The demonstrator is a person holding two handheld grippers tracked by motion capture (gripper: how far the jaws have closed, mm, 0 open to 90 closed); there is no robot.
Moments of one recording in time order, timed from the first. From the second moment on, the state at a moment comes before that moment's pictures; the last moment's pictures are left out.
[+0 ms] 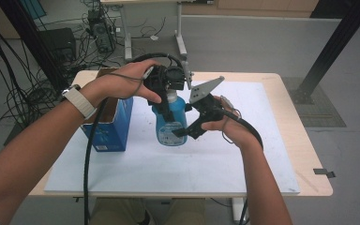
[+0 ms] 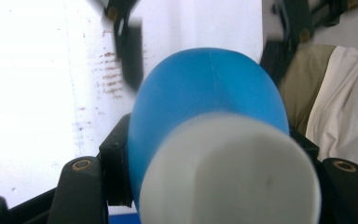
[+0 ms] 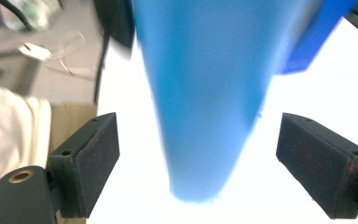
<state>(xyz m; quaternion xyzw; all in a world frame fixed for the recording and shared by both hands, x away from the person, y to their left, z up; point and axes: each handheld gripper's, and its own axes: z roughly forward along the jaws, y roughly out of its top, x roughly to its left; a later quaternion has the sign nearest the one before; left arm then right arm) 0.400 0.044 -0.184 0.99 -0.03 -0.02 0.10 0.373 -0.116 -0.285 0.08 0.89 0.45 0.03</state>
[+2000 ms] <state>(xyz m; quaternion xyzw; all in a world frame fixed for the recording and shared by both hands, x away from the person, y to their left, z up) 0.384 0.080 -0.131 0.95 0.29 0.07 0.09 0.383 -0.228 -0.276 0.13 0.97 0.18 0.07</state>
